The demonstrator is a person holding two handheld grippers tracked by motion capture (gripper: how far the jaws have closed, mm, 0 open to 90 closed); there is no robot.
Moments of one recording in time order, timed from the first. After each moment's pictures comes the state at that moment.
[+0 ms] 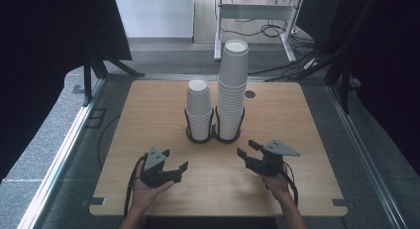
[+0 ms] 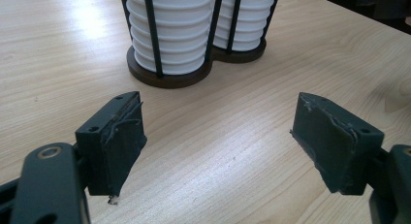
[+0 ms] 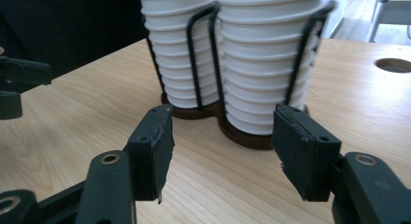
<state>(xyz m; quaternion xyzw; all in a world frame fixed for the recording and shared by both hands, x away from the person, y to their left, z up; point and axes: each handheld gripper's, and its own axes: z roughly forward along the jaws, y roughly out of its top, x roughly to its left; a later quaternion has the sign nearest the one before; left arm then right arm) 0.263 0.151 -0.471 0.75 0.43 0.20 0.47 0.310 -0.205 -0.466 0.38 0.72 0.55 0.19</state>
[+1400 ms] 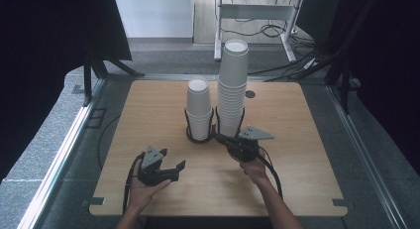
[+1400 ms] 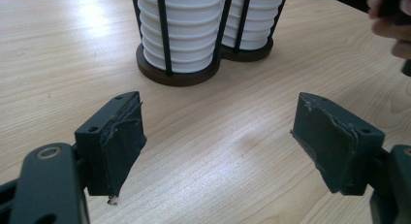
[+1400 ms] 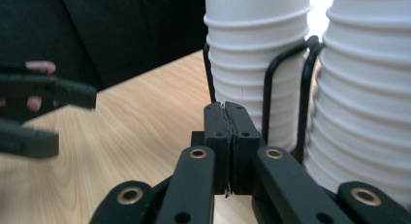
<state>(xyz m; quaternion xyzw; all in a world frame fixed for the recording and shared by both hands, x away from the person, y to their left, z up) 0.265 0.159 -0.469 0.75 0.44 0.20 0.46 0.353 -0.145 -0.459 0.30 0.74 0.59 0.13</state>
